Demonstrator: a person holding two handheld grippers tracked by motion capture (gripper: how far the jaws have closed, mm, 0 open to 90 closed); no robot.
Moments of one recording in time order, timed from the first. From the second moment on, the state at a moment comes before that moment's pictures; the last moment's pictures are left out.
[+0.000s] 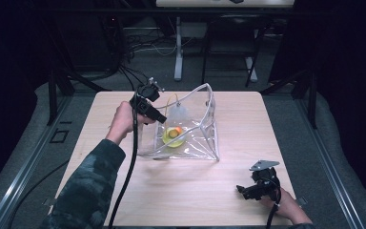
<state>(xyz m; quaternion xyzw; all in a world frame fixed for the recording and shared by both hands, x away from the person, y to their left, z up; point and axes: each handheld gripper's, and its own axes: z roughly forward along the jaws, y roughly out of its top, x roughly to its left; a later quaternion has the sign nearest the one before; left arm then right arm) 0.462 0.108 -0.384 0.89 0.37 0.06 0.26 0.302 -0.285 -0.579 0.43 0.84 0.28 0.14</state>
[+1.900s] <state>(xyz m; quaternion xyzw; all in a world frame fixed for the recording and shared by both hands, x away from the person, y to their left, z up) 0.399 0.280 -0.472 0.76 0.56 0.15 0.29 0.302 -0.285 -0.579 0.43 0.84 0.28 0.15</state>
